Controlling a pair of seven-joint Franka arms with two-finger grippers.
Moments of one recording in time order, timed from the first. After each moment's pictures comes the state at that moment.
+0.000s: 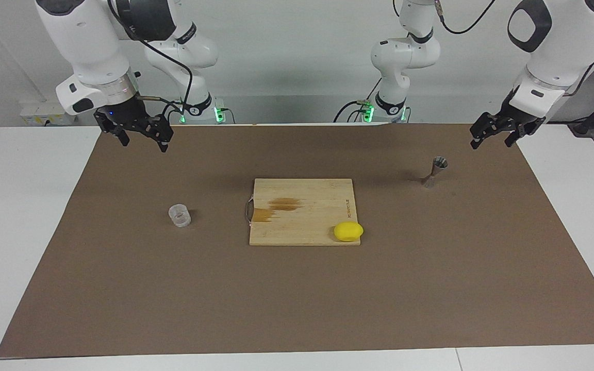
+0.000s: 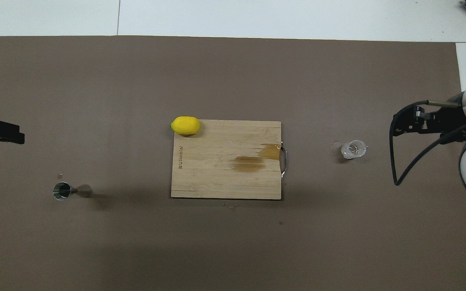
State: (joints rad) left arm 0.02 -0.06 0.03 -1.72 -0.03 1.66 0.04; right arm 0.02 0.01 0.06 -1.59 -0.03 1.55 0.28
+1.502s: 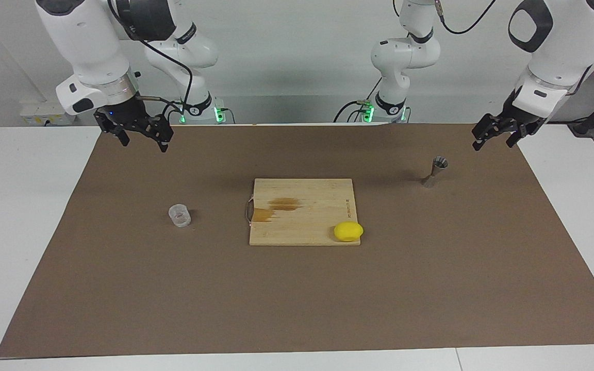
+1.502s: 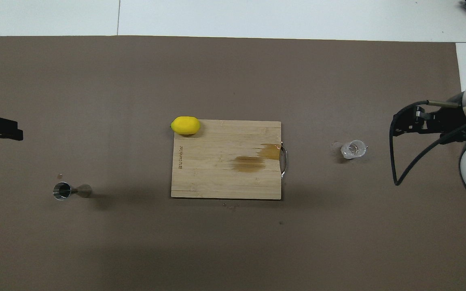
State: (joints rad) left arm 0.02 -0.06 0.03 -1.73 -0.03 1.70 -0.06; right arm 0.02 0.01 0.06 -1.59 -0.03 1.55 0.28
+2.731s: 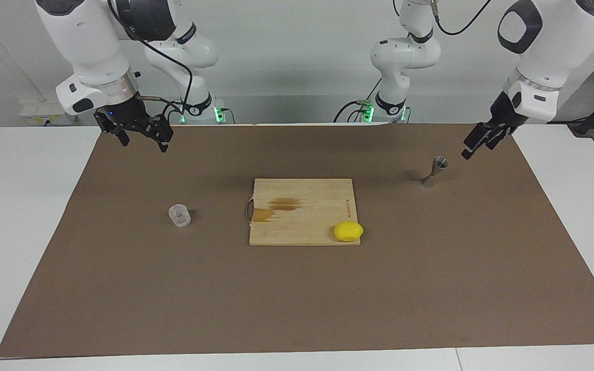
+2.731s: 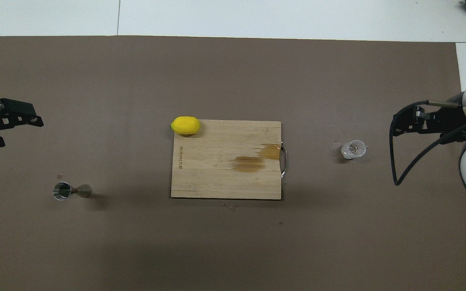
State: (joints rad) left arm -0.01 -0.07 0.03 -1.76 -0.12 1.75 -0.35; right arm 0.02 0.01 0.06 -1.59 -0.03 1.55 0.28
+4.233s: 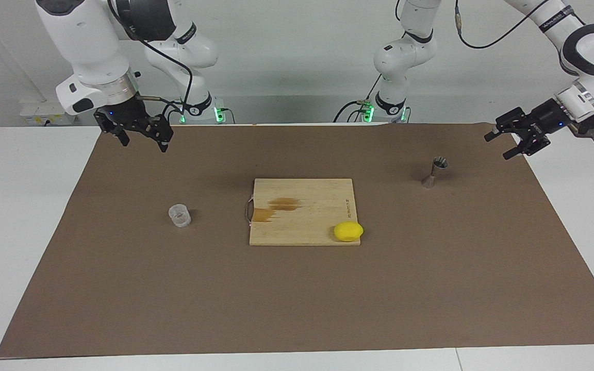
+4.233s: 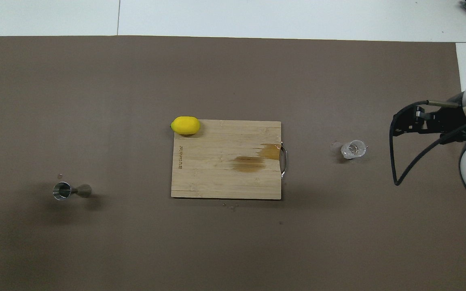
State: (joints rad) left arm 0.54 0.16 0.06 -1.85 -0.66 1.48 1.24; right arm 0.02 0.01 0.06 -1.59 -0.03 1.55 0.28
